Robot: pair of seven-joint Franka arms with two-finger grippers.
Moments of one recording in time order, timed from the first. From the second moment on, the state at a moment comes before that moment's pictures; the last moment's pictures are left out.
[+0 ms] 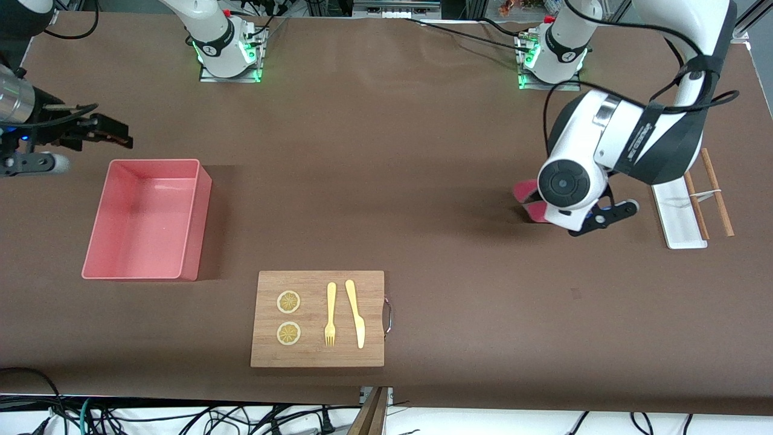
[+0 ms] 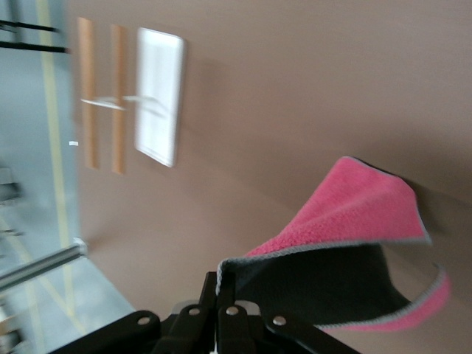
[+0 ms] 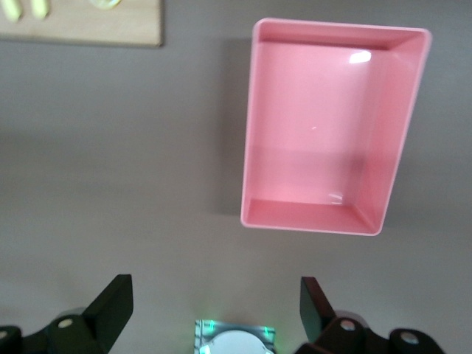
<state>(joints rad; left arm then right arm) 0.04 0.45 -0.51 -1.48 0.42 1.28 -0.86 0.10 0.09 -0.04 -1.50 0.04 1.40 -0.06</state>
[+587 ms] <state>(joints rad) 0.02 0.45 -0.58 -1.34 -0.16 1.50 -0.86 0.11 0.11 0.05 -1.58 0.42 1.48 -0.56</state>
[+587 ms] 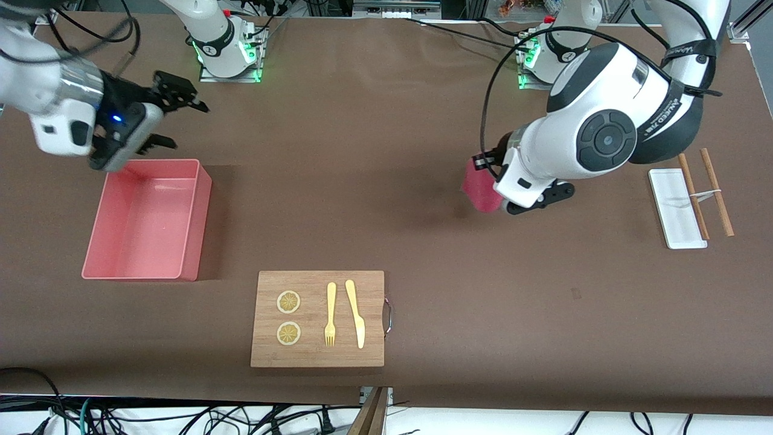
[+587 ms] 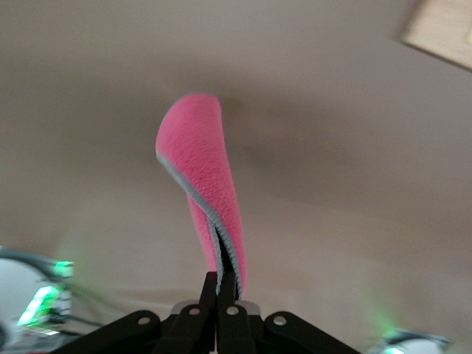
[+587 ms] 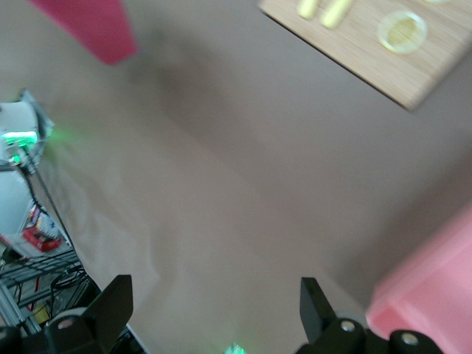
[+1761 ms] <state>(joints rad) -0.16 0.47 -0.67 -1.34 -0.55 2.09 -1.00 0.12 0.12 0.43 -1.93 0.73 2.15 -0.87</state>
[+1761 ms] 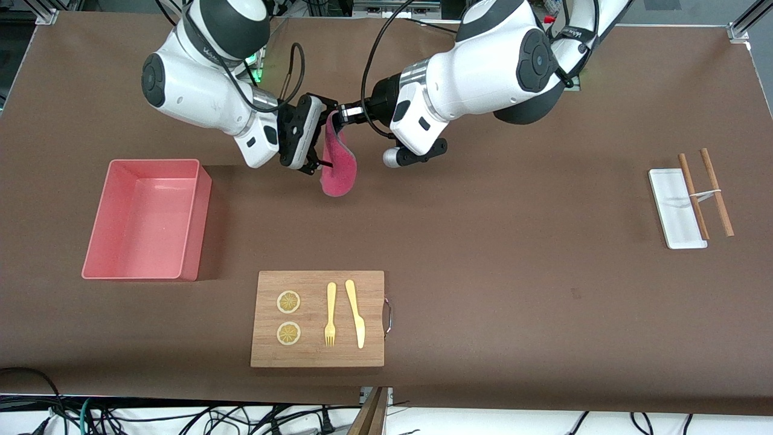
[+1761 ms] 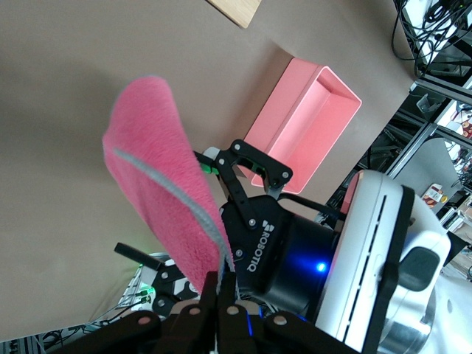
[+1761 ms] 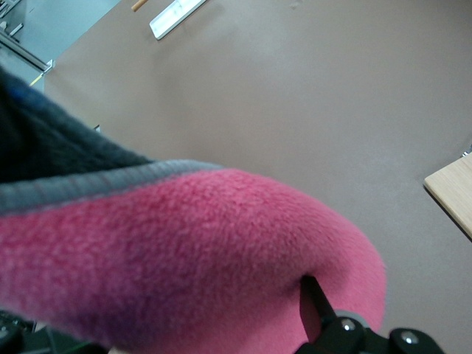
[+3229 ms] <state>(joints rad) -0.14 0.47 -0.67 -1.34 -0.51 2.07 -1.01 0.05 0.05 0.36 -1.94 0.55 2.04 -0.61</state>
